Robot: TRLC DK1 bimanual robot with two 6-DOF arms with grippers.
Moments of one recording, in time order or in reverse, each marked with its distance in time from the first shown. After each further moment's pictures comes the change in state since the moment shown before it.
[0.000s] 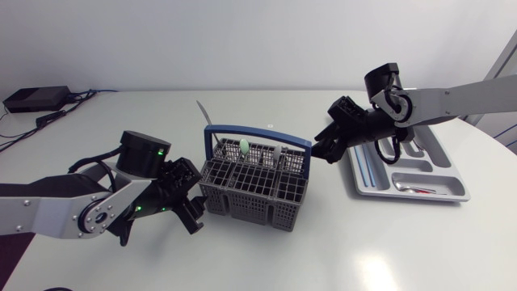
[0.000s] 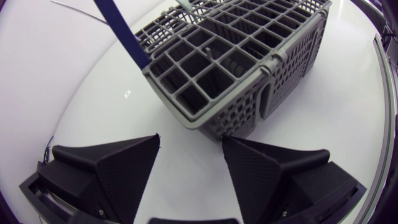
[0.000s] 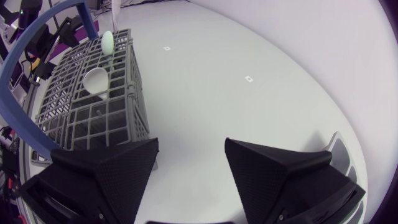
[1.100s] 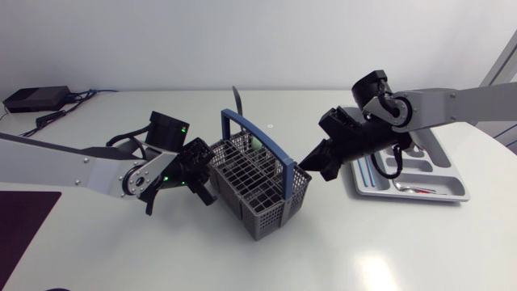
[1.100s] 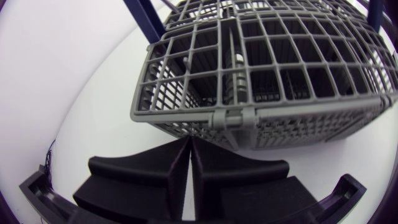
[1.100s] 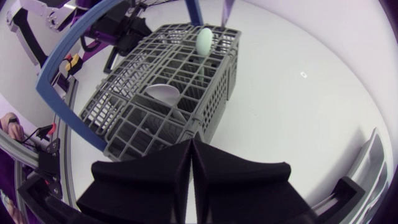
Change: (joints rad) left arm 0.039 0.253 0.216 0.051 -0.009 0.009; right arm 0.105 -0.113 -0.088 -0.203 -0.121 0.023
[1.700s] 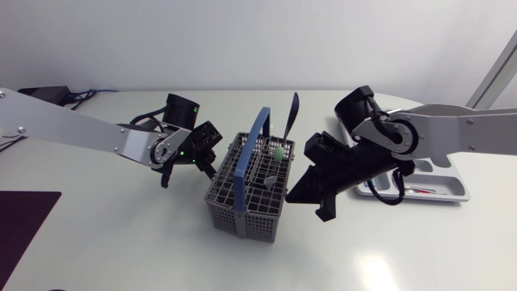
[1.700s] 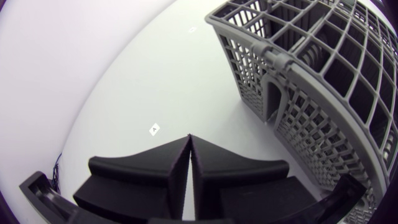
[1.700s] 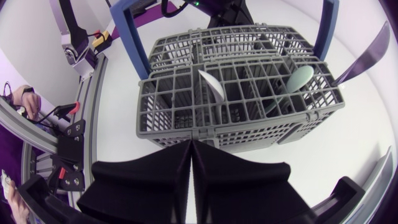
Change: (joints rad) left arm 0.069 0.204 0.233 -0.019 0.007 0.096; right arm 0.160 -0.165 -0.153 -0.047 0.014 0.000
